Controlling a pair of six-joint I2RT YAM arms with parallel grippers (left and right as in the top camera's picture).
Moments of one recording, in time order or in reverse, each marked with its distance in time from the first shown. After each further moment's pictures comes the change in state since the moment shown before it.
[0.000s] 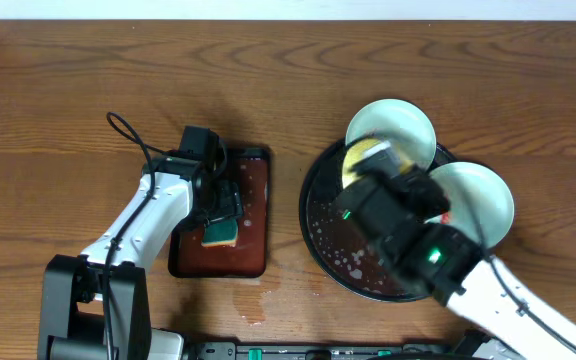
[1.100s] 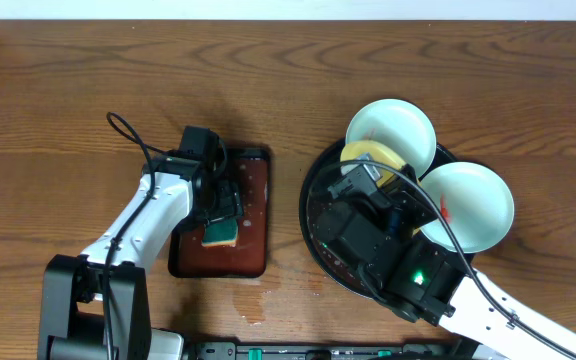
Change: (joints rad) left arm 0.000 0.000 0.000 0.001 0.000 0.000; right arm 0.213 0.005 0.000 0.012 0.291 -0.183
